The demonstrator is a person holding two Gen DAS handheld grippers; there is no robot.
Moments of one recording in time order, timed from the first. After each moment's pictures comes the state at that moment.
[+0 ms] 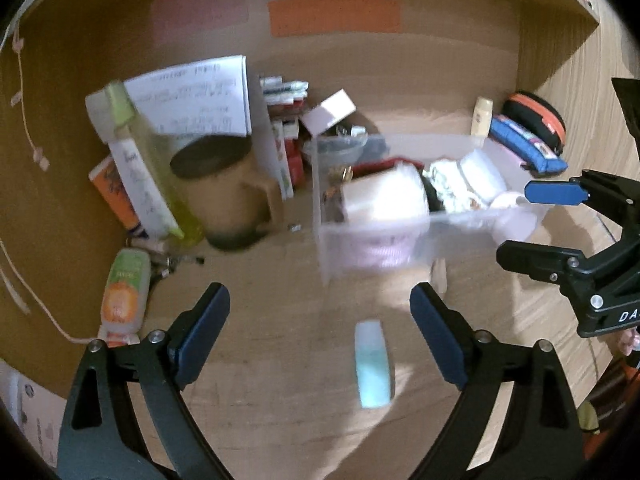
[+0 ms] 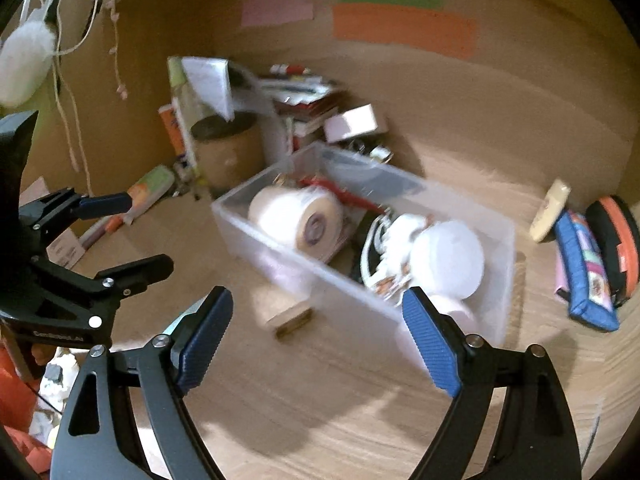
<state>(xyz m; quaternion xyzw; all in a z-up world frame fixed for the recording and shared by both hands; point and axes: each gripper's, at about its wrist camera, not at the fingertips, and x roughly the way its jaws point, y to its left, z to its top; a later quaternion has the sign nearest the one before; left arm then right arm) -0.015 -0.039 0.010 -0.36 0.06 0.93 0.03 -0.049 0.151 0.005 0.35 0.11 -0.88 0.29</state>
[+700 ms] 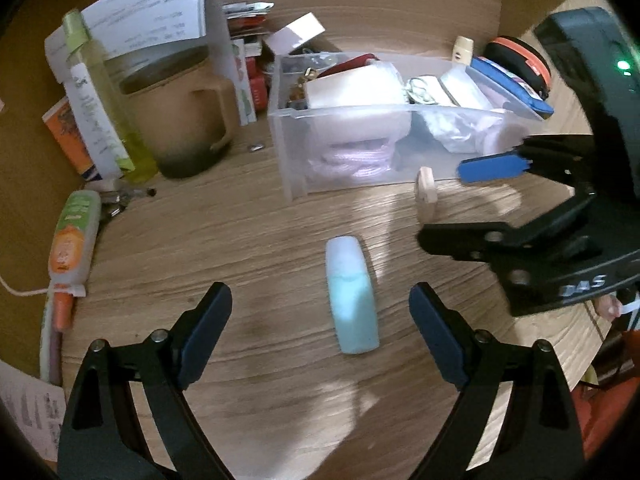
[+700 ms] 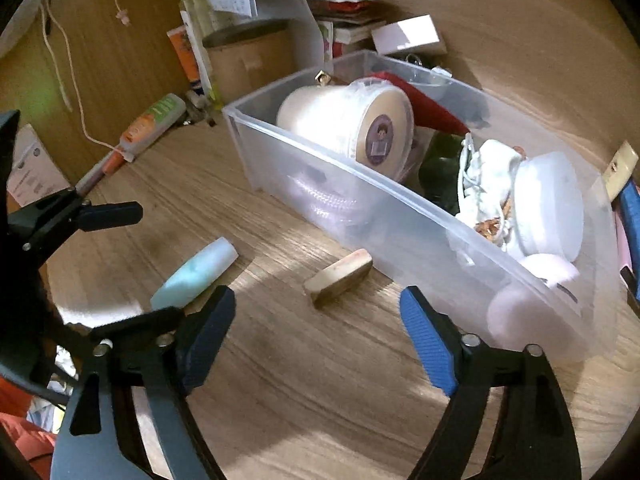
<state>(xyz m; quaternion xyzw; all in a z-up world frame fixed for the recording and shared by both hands) -0.010 -0.029 -0.046 -0.42 0.06 0.90 0.08 -0.068 0.114 -0.059 0.44 0.13 -0.83 0.32</state>
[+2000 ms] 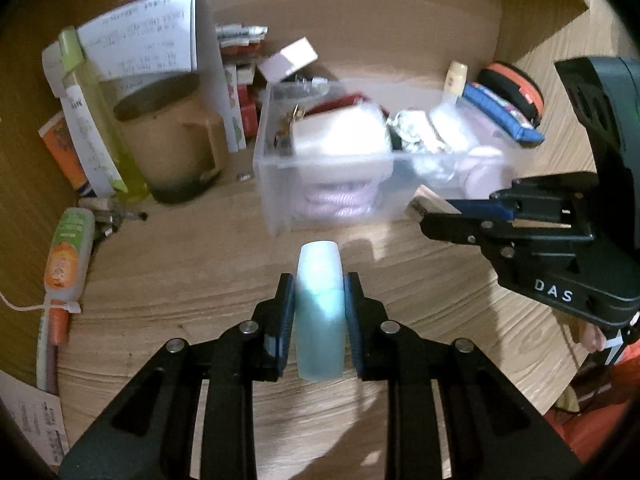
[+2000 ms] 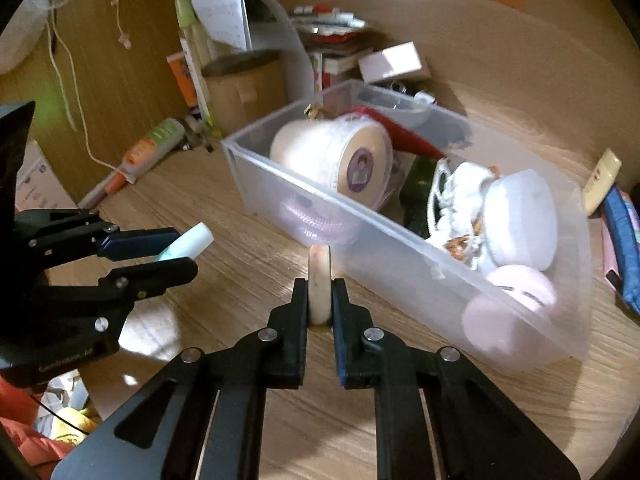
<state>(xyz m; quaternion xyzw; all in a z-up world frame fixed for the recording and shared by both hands) -0.016 -0.021 -0.018 -0.40 0.03 0.91 0.09 -0.062 0.131 -0.035 0.40 0.12 -0.85 0.31</state>
